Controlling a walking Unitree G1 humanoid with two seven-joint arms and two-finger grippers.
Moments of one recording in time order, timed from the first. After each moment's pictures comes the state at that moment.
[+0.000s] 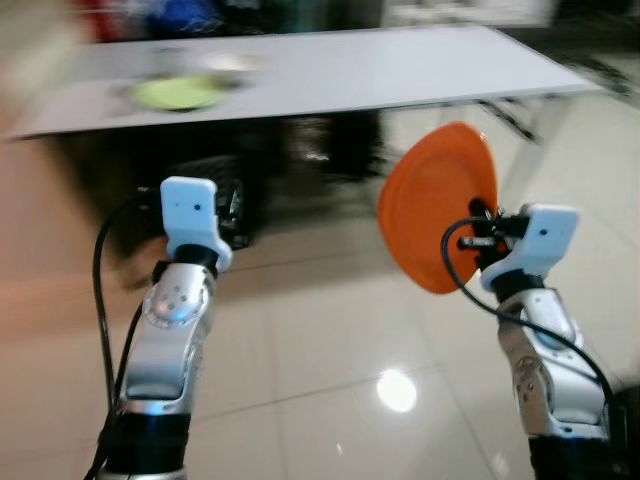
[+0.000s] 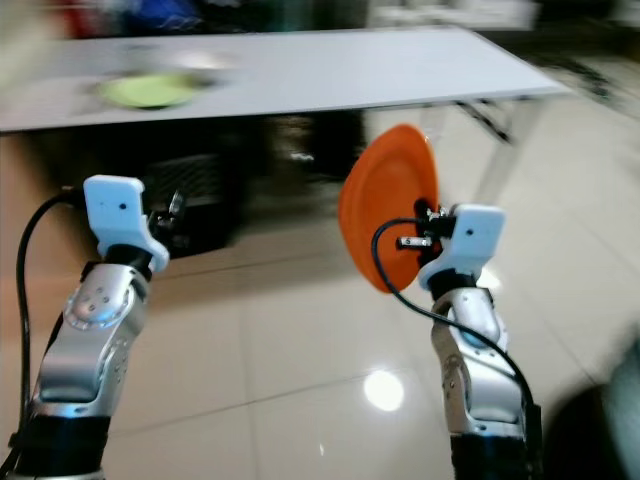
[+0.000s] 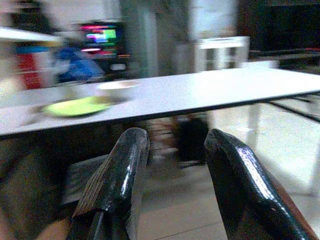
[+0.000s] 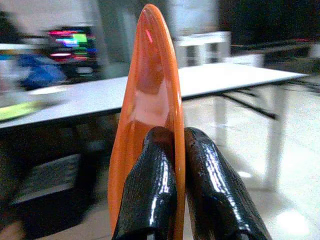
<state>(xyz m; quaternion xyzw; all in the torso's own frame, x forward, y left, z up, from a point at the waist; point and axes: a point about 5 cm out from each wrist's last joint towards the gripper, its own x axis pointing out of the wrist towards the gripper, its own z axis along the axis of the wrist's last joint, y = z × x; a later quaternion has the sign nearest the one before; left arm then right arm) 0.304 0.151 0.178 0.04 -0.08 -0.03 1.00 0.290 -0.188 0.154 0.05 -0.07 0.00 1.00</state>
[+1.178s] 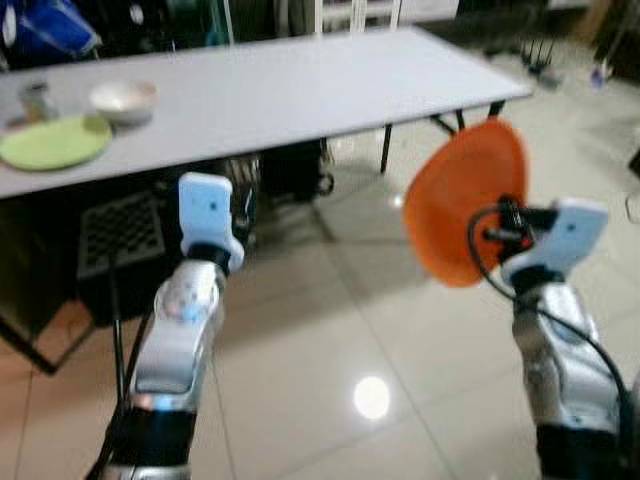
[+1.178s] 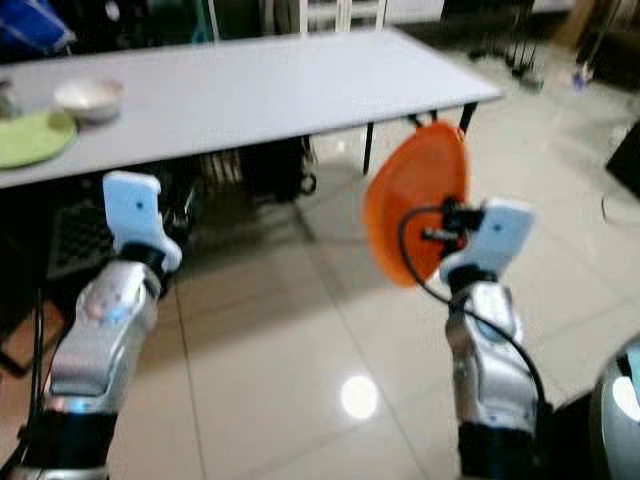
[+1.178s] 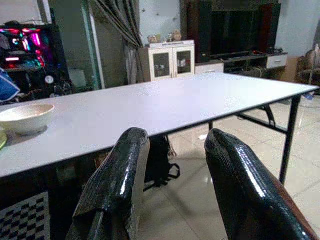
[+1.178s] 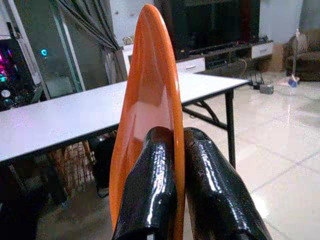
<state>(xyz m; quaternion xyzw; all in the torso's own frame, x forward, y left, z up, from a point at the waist) 0.306 0.148 0.175 0.05 -0.08 -0.05 0.99 0.295 -0.203 0.156 0.07 -0.07 -0.04 0.99</state>
